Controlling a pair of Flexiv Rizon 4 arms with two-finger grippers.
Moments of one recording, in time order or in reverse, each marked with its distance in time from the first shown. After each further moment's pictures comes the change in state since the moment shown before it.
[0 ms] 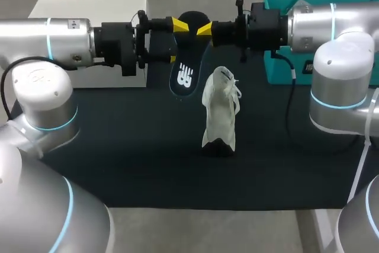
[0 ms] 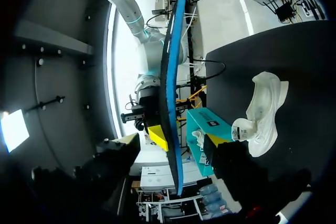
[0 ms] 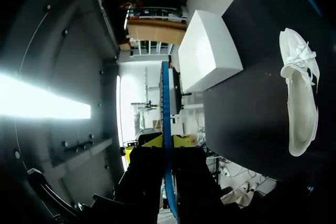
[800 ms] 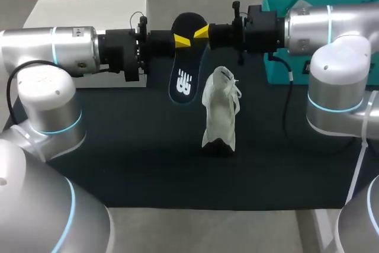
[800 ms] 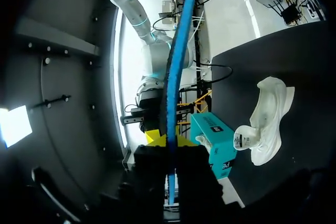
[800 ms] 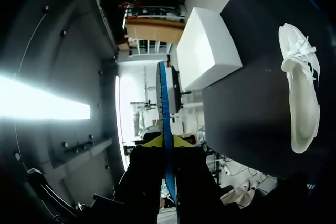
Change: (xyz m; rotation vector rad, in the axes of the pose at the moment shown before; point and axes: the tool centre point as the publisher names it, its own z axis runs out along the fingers) left arm 0.008 -0.007 0.006 0.033 -0.060 -0.035; right arm -0.002 -0.006 0.006 0.007 -0.003 0.011
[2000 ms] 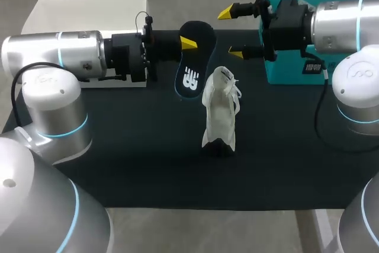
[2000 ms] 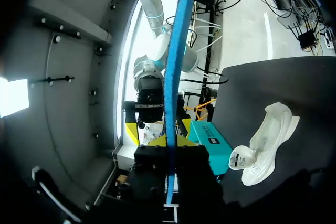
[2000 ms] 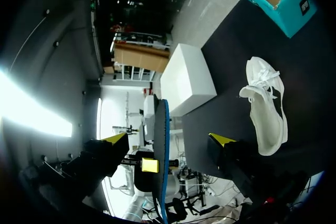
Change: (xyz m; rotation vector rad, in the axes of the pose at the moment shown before) left arm -0.002 -0.016 0.014 0.000 -0.017 -0.196; right arm -0.010 0.015 -0.061 -0.242 -0.184 -0.043
